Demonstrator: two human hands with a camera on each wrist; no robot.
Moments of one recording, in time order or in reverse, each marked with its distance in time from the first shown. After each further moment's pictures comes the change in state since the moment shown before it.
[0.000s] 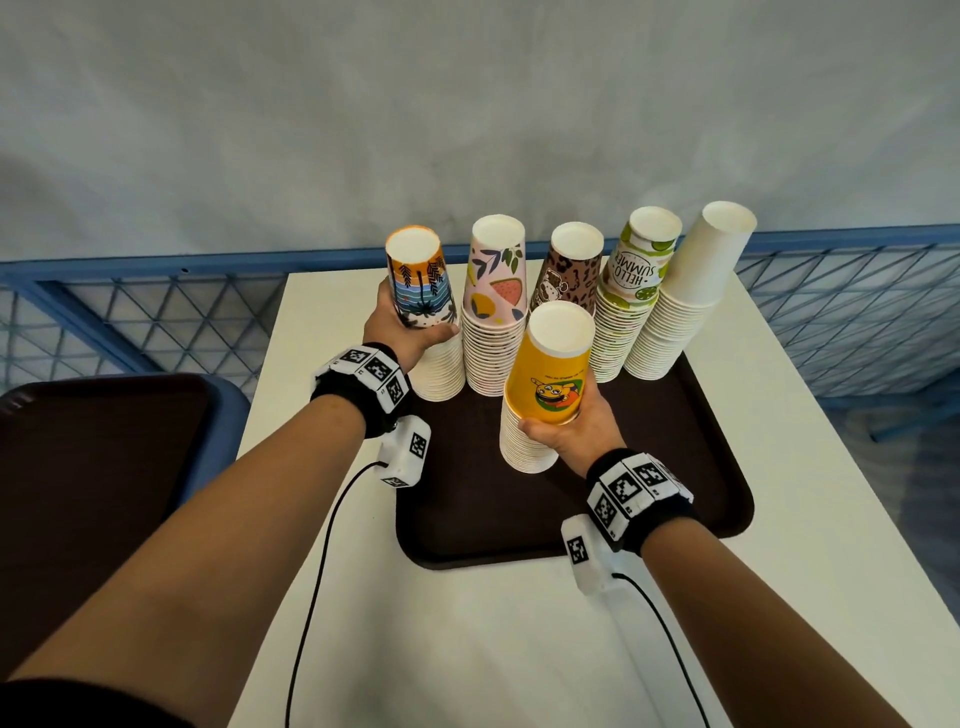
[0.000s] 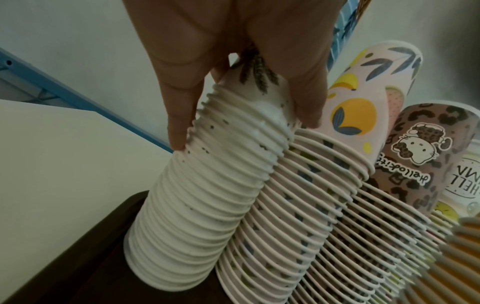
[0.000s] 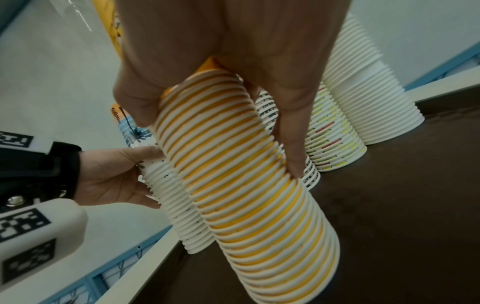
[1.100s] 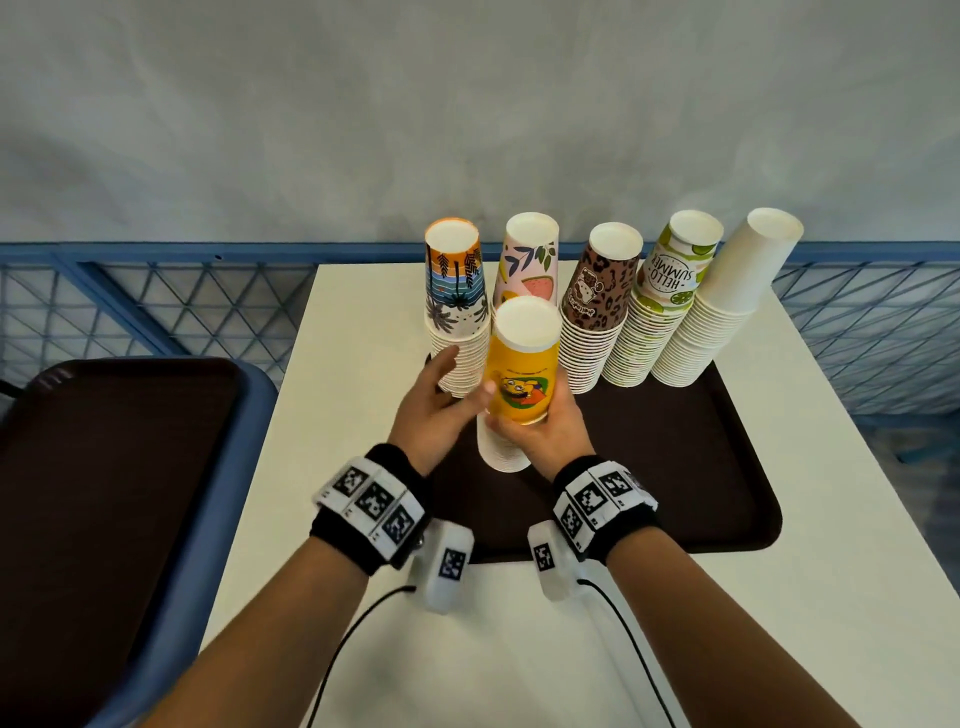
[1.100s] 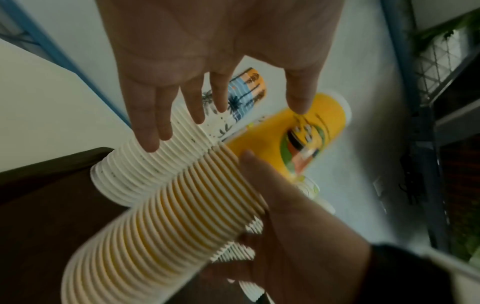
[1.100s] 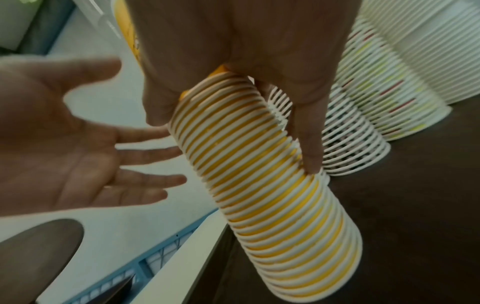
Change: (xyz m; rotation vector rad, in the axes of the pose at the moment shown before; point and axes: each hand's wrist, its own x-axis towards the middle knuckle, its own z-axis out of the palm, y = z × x) left_hand -0.107 -0.004 -0.004 -0.253 -0.118 -0.158; right_hand 0.004 -0.003 0.054 0.060 -0.036 -0.065
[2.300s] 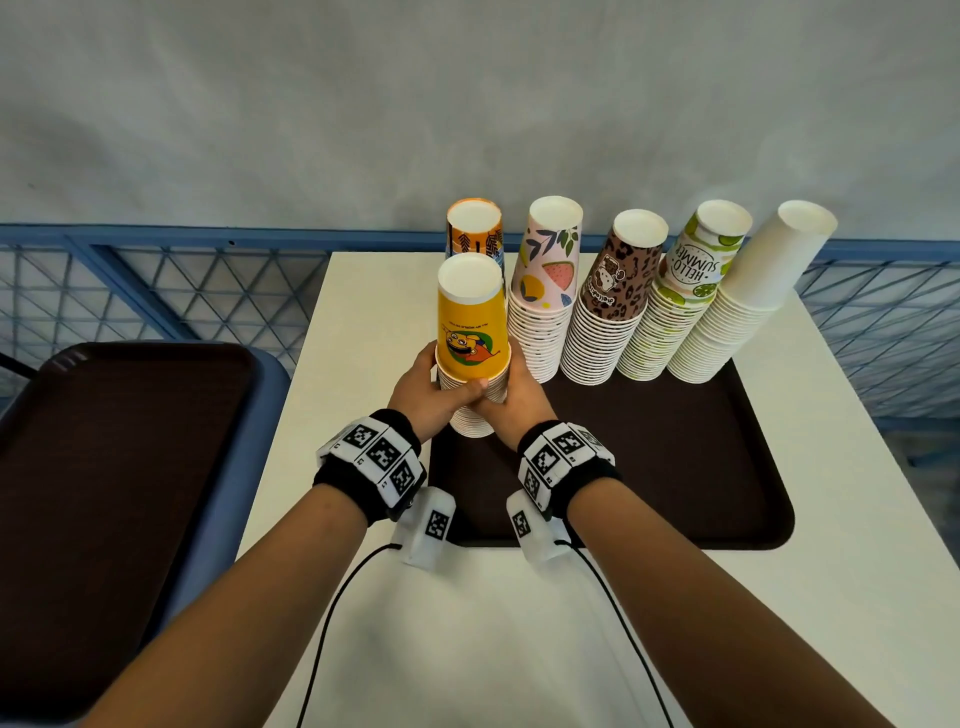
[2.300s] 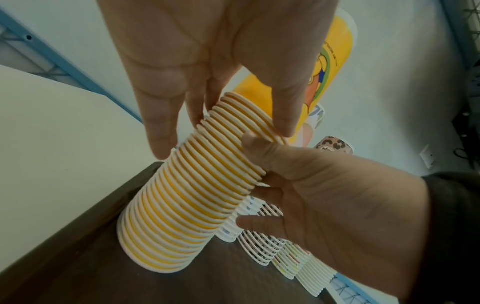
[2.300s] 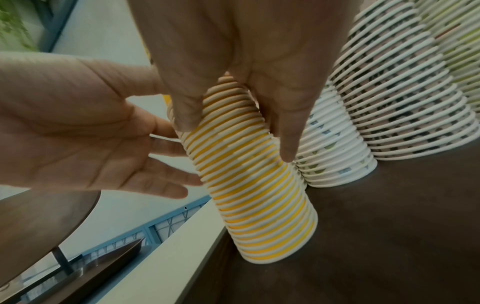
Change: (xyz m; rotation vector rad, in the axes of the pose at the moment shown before) left_hand 0.029 -0.012 -0.026 0.209 -0.001 -0.041; right_hand 0.032 -0.001 0.050 -0.143 -0.157 -0.024
